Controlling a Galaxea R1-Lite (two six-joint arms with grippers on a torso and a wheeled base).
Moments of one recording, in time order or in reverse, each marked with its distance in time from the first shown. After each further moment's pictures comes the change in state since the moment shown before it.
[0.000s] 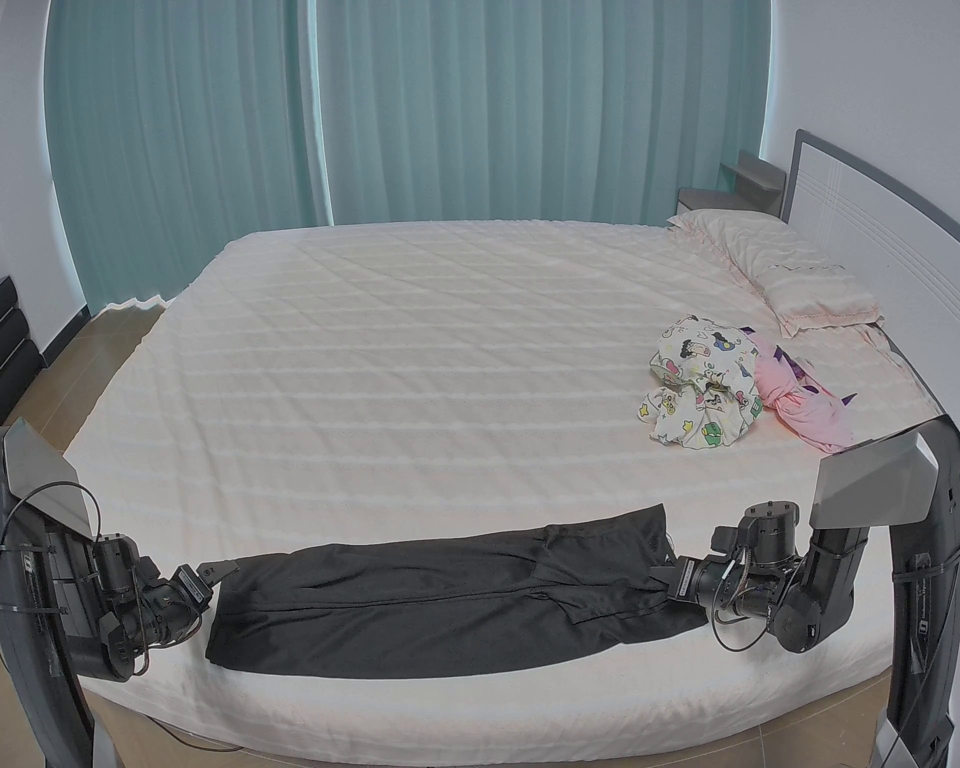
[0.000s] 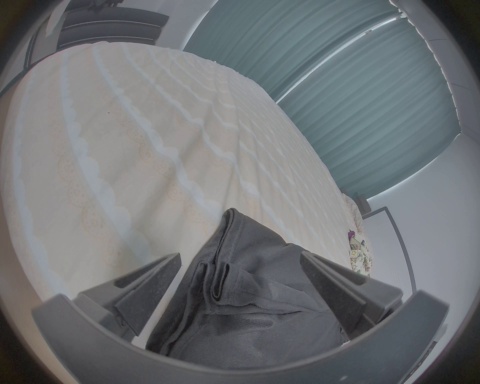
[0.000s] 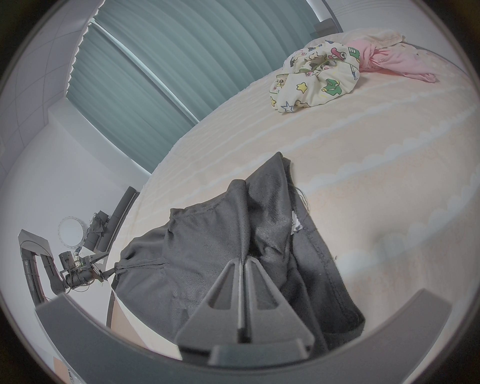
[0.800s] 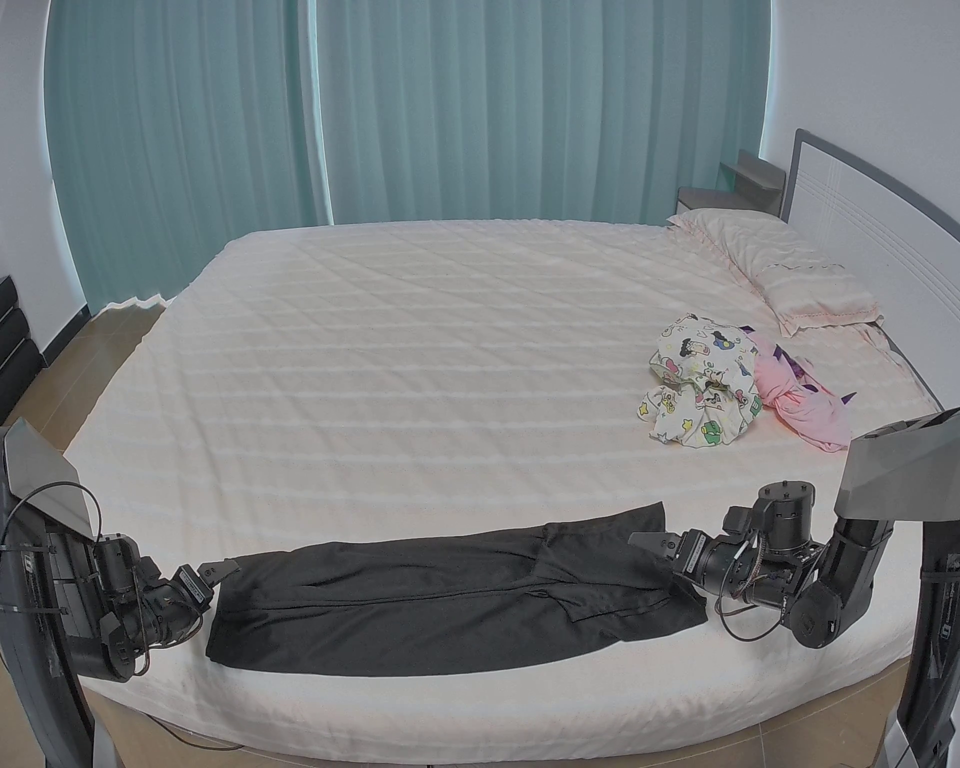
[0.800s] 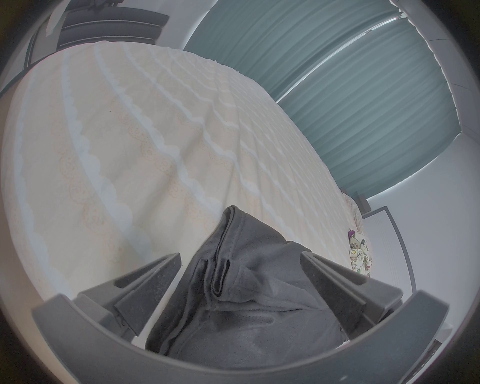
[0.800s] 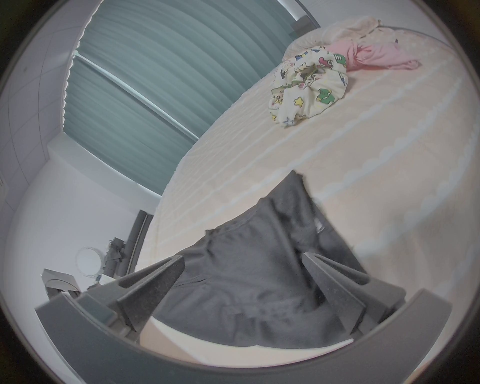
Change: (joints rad) left arm -0.003 0.000 0.004 0.000 0.001 -0.001; right arm 0.037 -0.148 0.054 0.013 -0.014 0.206
